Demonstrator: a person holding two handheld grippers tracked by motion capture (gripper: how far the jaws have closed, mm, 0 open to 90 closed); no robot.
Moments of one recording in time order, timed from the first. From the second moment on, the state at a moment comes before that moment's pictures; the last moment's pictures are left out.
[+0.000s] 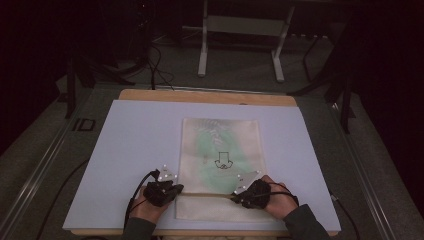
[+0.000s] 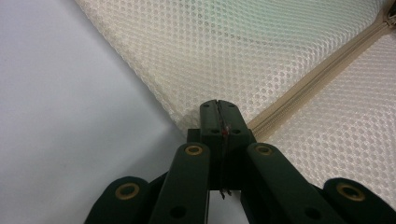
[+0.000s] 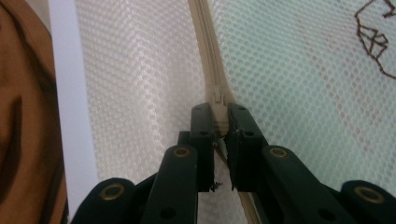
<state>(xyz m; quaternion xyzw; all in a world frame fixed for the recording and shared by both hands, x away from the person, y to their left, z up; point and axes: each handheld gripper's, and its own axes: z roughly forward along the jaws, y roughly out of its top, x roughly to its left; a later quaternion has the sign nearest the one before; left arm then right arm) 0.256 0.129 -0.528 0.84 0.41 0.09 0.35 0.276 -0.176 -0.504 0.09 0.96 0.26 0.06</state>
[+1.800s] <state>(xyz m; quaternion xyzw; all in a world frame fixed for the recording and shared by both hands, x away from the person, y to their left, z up) 0.256 0.129 -0.528 0.84 0.41 0.09 0.35 0.275 -0.233 -0.497 0.14 0.95 0.27 0.06</state>
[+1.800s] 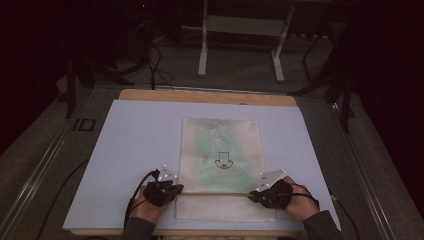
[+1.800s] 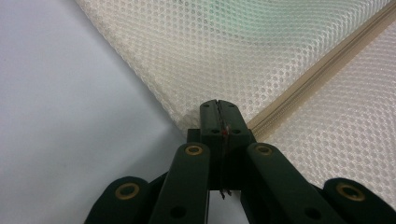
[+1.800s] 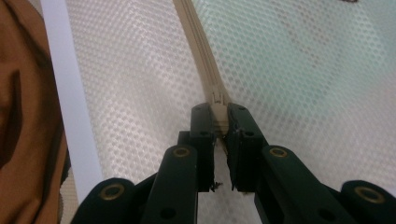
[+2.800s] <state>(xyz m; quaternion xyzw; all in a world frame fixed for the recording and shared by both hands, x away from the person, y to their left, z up) 0.256 0.128 -0.528 0.84 0.41 0.09 0.34 0.271 -0.285 -0.501 0.20 0.94 0.28 0.06</state>
